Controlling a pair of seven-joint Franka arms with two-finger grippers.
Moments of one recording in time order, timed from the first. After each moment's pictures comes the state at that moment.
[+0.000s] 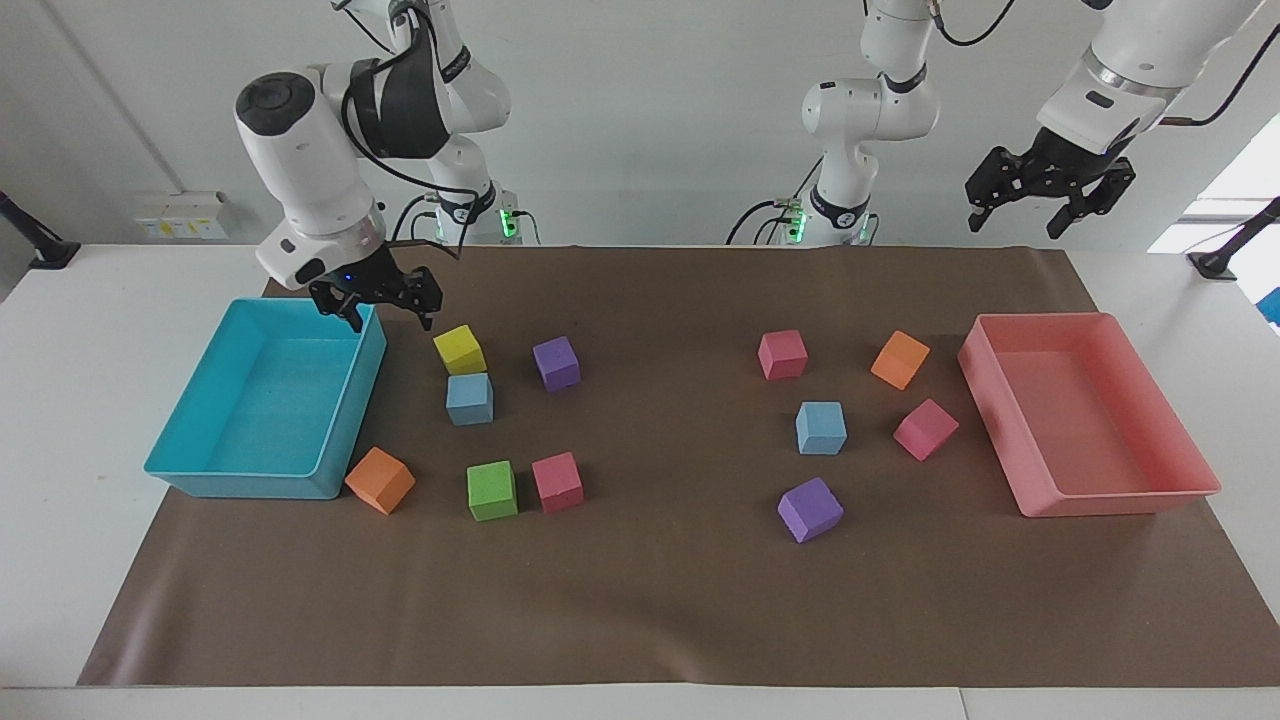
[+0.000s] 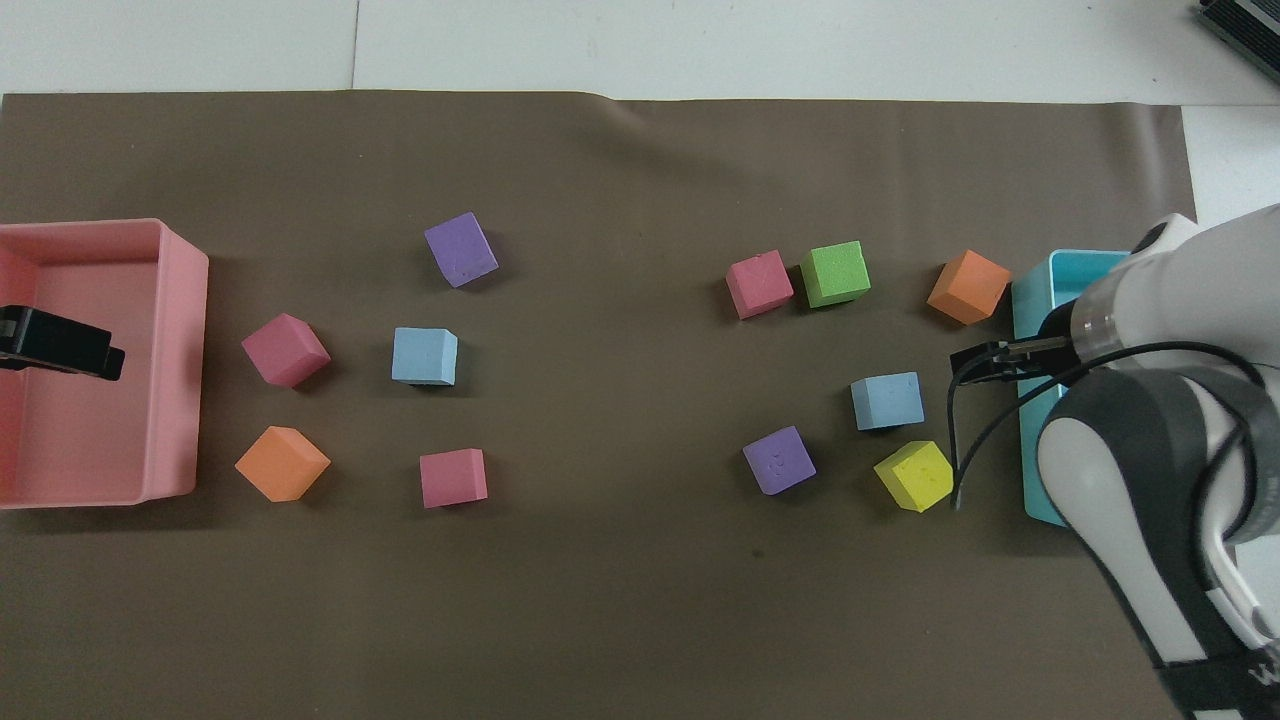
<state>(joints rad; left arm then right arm) -0.09 -0.01 0.01 -1.43 -0.02 1.37 0.08 0.13 -0.01 -0.04 -1.97 -0.01 1.93 -0.03</state>
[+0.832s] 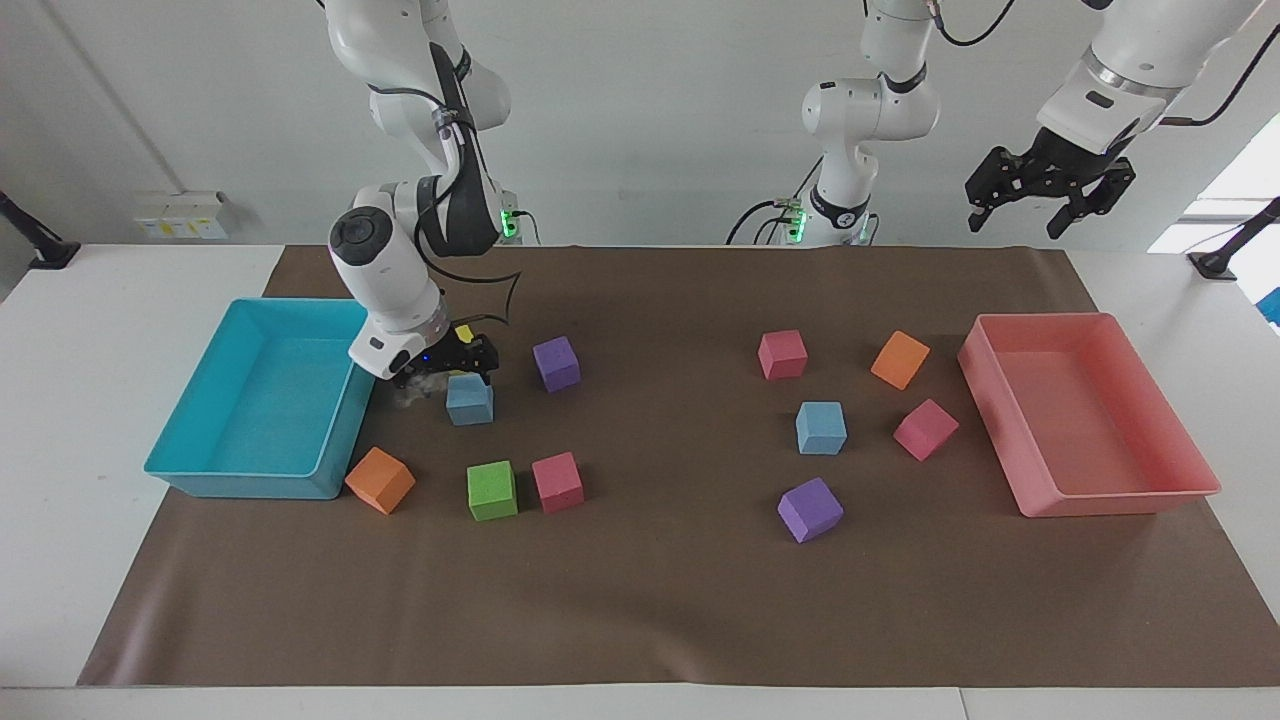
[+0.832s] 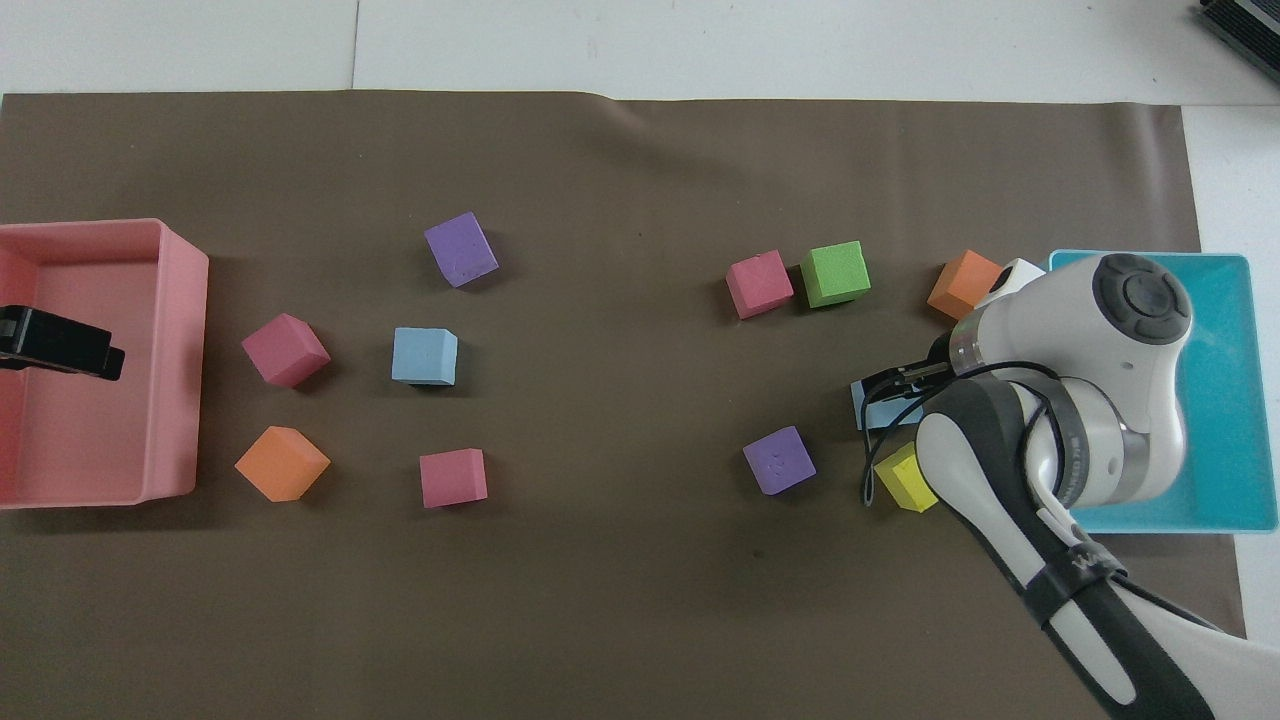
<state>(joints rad) -0.09 -0.01 0.01 -1.43 -0.02 1.37 0.08 0.16 0.12 -0.05 -2.11 0.11 2.17 -0.11</state>
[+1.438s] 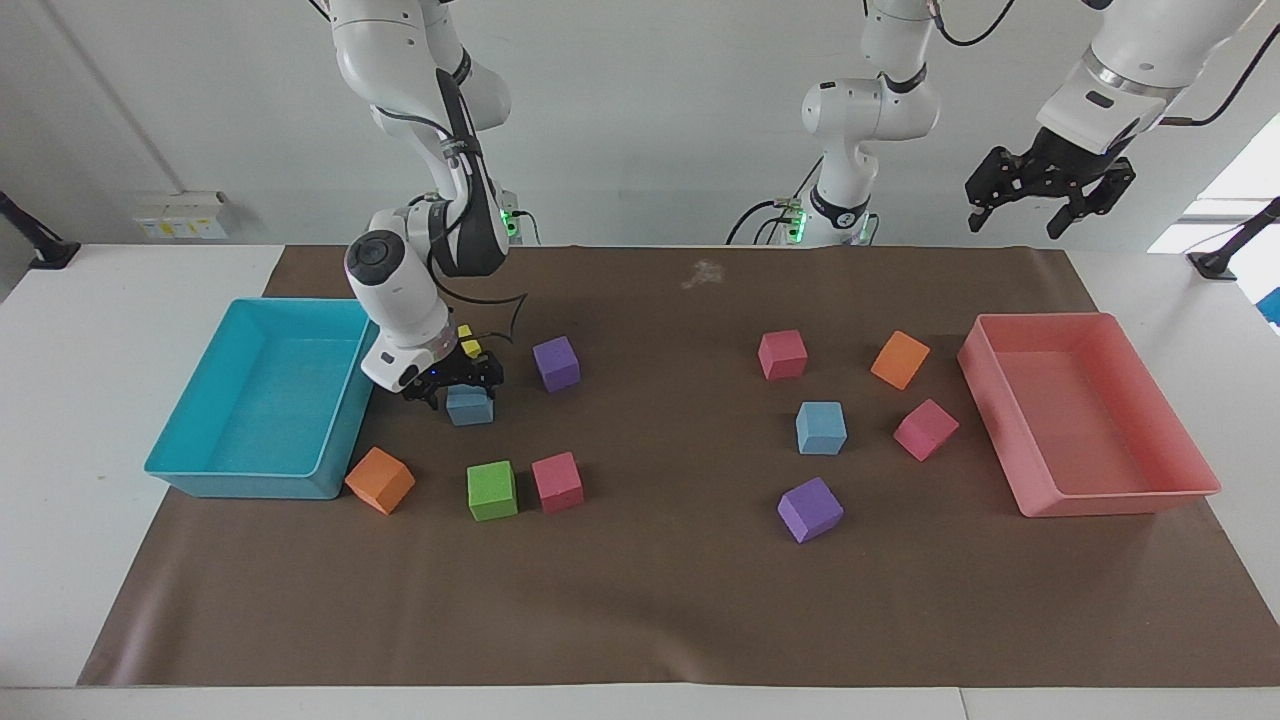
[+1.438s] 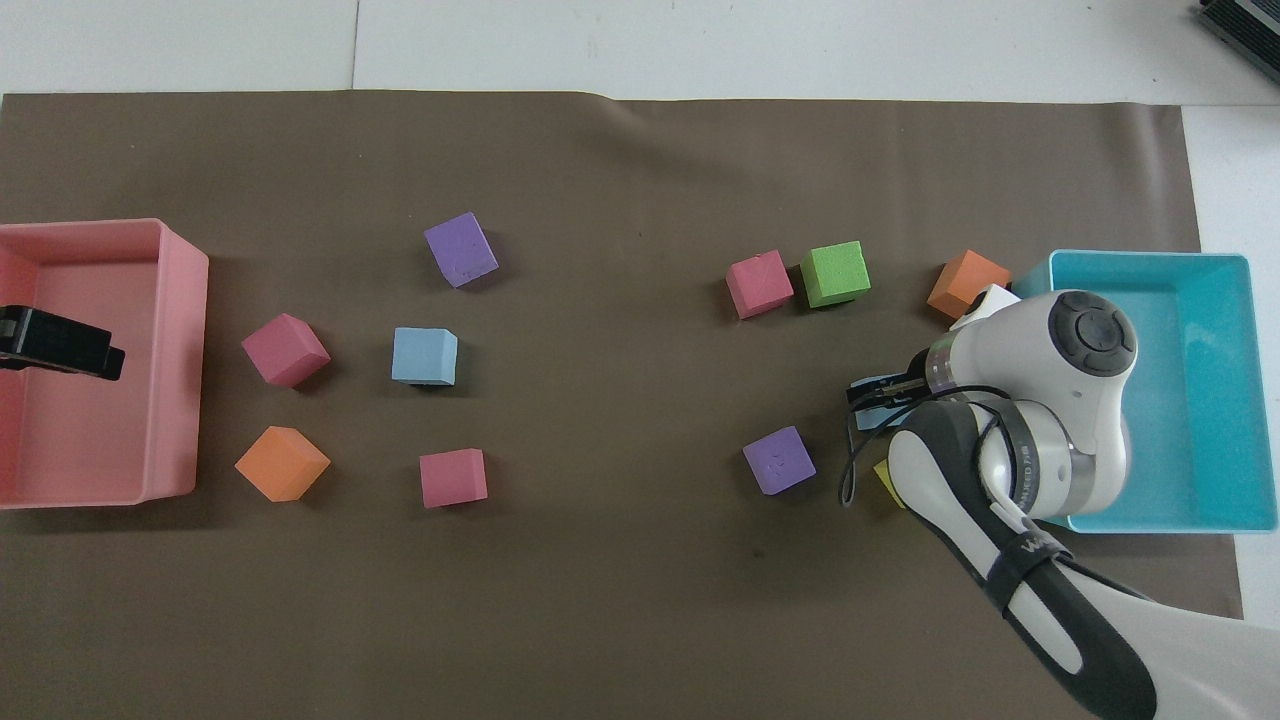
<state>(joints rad) -0.09 -0.01 0.01 -1.43 -0.02 1.37 0.08 0.17 0.18 -0.04 -2.19 0.11 2.34 -0.11</state>
